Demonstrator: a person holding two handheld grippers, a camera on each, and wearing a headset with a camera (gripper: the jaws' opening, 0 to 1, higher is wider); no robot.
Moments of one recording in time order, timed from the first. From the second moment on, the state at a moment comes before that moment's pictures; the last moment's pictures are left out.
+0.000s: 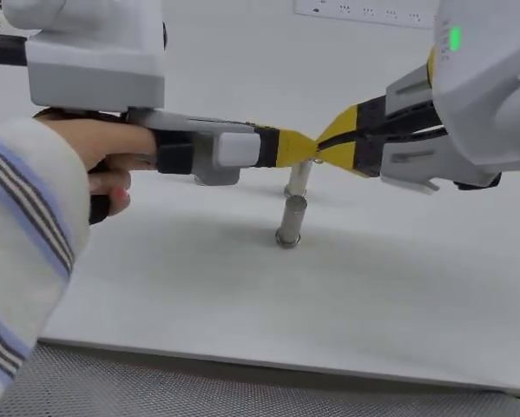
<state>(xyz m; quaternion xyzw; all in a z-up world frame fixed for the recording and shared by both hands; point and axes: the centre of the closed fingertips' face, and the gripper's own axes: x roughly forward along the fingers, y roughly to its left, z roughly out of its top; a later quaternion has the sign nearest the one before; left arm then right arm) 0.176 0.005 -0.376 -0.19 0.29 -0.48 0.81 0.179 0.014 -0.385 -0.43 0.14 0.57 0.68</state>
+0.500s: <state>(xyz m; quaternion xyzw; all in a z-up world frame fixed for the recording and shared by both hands) 0.180 0.007 -0.376 -0.21 0.30 -0.47 0.80 0.180 0.015 -0.383 -0.43 0.13 0.57 0.69</state>
